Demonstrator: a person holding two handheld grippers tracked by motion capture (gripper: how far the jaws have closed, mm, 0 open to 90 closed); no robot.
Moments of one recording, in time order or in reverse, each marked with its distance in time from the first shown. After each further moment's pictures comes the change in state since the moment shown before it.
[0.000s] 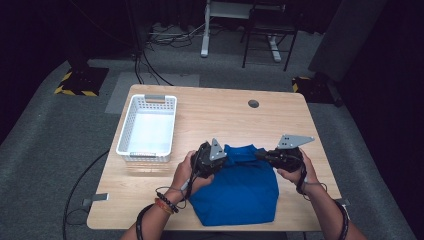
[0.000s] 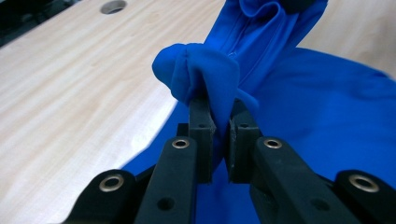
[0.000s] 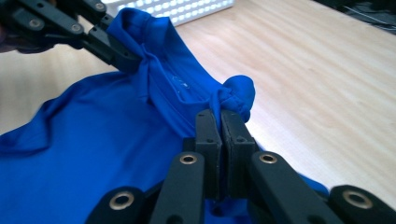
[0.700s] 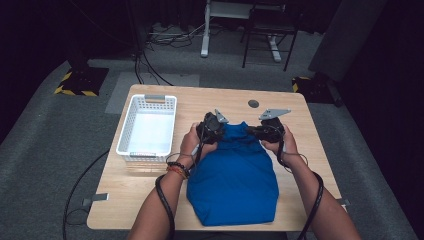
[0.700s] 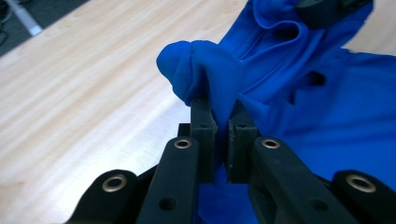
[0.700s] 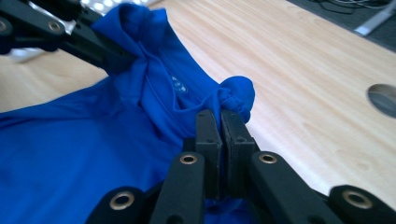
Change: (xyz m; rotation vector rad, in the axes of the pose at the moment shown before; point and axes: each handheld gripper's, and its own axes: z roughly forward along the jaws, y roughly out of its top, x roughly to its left) left arm 0.075 0.041 0.059 0.143 0.109 -0.082; right arm -0.065 0.041 0.067 0.090 -0.138 0.072
